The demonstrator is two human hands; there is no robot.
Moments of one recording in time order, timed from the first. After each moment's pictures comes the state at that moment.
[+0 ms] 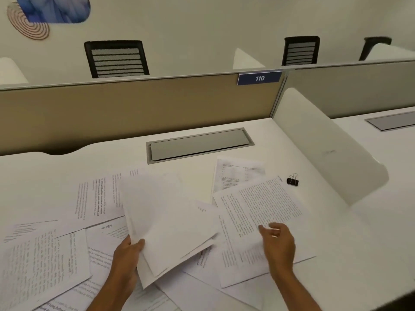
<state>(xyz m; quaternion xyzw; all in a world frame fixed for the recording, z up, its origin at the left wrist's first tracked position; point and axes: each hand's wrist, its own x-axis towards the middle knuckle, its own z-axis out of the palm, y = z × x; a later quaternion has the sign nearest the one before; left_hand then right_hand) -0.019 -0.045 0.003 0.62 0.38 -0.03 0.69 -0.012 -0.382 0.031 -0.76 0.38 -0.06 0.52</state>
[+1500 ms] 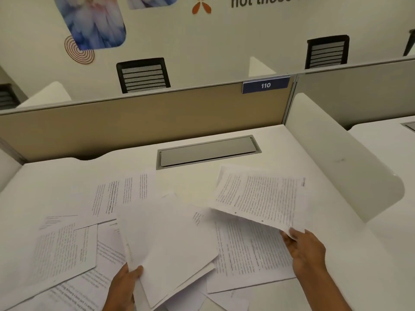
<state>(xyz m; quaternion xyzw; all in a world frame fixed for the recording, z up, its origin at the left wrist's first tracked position) -0.075 -0.081 -0.018 0.58 0.47 0.01 0.66 0.017 -0.492 0.034 -0.45 0.42 -0.02 0.79</state>
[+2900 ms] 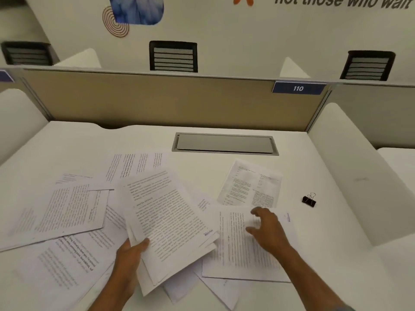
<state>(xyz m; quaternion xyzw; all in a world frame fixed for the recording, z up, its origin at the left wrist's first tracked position) -0.101 -0.113 0.009 0.53 0.43 0.07 0.73 0.065 -0.441 0.014 -0.94 -0.05 0.13 0.30</state>
